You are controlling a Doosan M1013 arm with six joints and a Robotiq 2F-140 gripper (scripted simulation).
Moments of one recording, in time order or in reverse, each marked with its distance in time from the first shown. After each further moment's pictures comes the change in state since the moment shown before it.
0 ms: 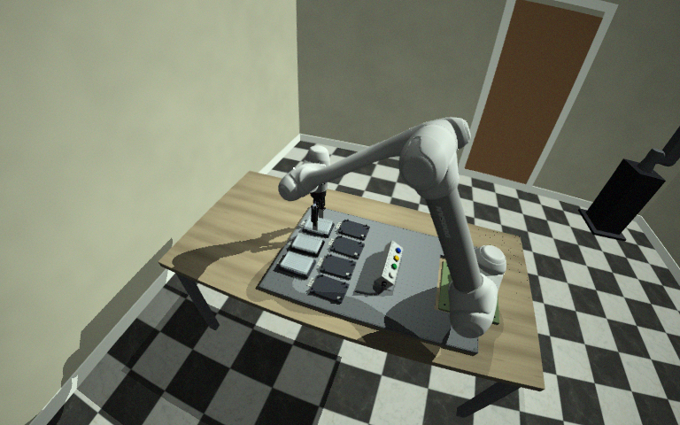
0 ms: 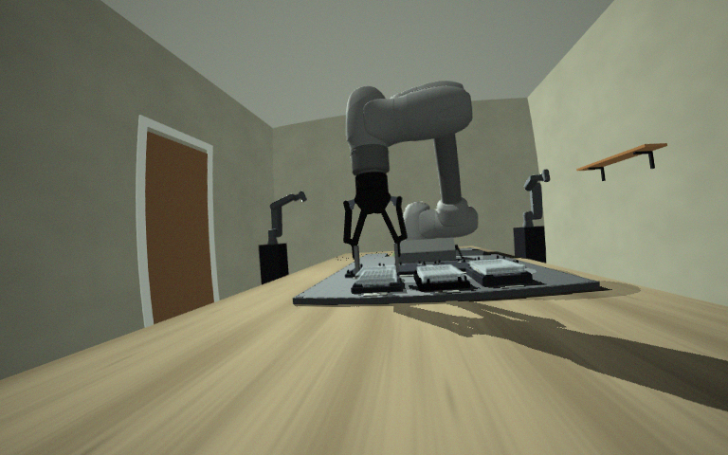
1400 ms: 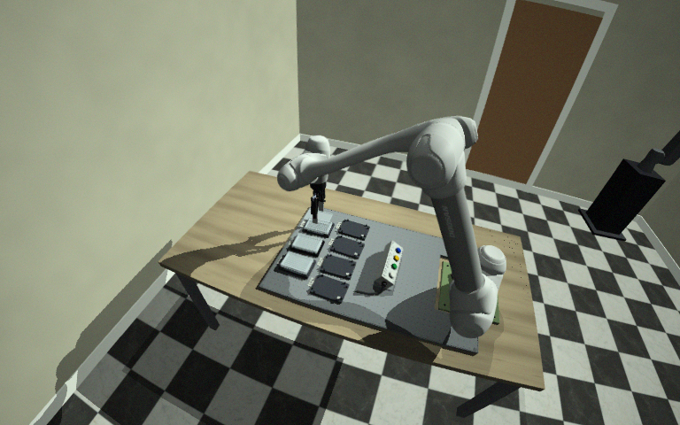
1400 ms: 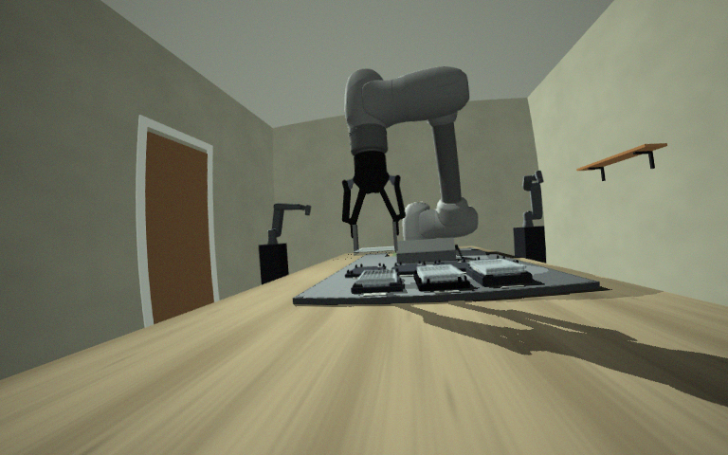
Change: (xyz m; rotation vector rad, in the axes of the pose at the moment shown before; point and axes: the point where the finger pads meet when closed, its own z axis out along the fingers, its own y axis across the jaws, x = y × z) arm 0.000 0.000 -0.049 0.000 0.000 0.000
